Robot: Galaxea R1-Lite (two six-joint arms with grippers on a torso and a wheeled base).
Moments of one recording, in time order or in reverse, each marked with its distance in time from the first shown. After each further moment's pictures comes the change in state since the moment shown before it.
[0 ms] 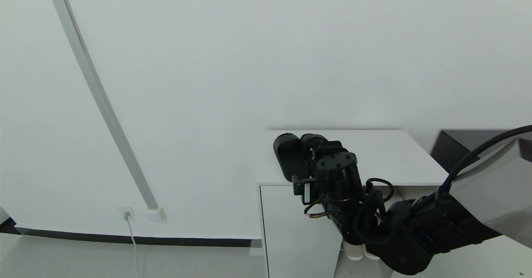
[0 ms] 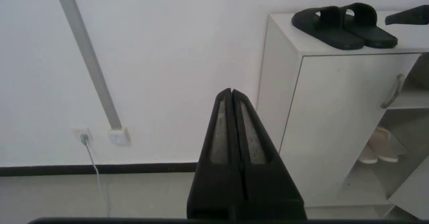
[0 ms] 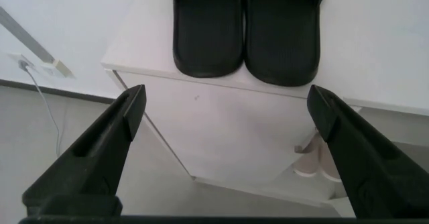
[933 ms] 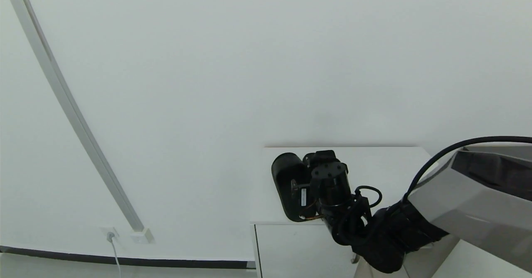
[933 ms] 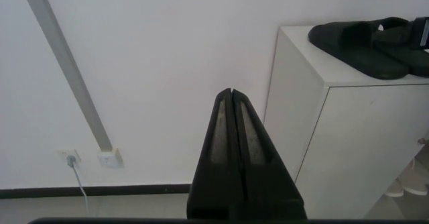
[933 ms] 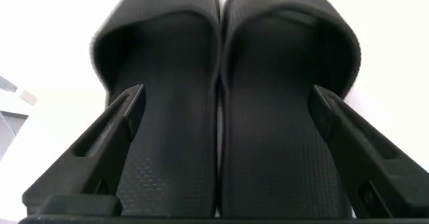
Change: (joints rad) left arm 0.000 0.000 0.000 0.000 0.001 -0.001; right arm -0.039 0.137 -0.034 -0.115 0.010 -0.029
